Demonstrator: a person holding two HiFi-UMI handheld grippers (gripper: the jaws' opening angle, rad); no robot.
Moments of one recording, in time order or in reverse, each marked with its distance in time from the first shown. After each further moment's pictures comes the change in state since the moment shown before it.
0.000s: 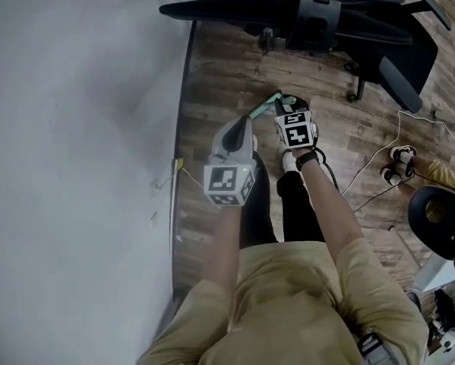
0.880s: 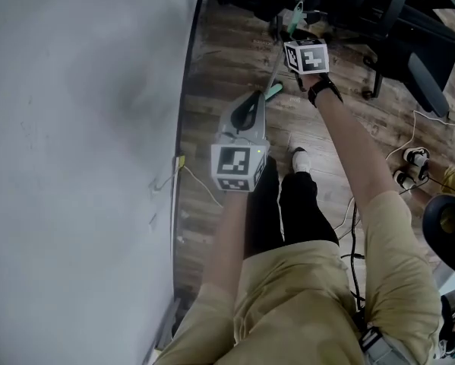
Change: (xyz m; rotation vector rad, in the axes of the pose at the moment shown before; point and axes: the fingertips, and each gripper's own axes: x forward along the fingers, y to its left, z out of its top) left arm 0.056 0.042 -0.047 0.093 -0.010 -0.038; right arm 0.137 -0.059 0.105 0.056 -0.139 0.039
